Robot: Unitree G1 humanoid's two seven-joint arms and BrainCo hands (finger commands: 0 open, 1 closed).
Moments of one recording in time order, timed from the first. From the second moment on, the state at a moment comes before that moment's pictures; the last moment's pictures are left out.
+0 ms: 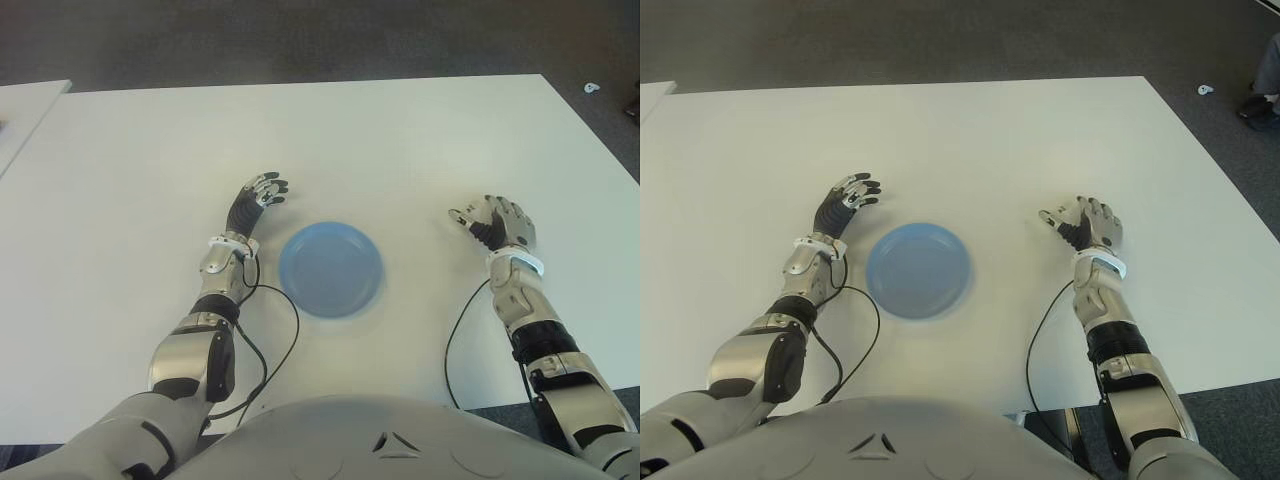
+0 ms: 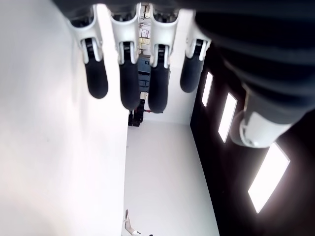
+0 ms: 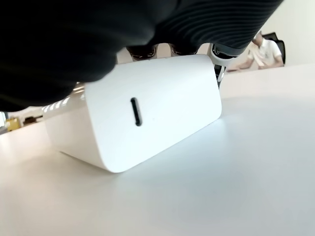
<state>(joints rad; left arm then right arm) -0.44 0.10 0.23 1.13 -0.18 -0.61 -0.43 -0.22 -0.49 0.17 0.52 -0.71 0.30 -0.25</state>
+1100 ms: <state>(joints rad) -0.44 0.11 0.23 1.13 -0.18 -0.61 -0.43 -0.23 -0.53 0.17 0.54 -0.70 0.29 -0.34</state>
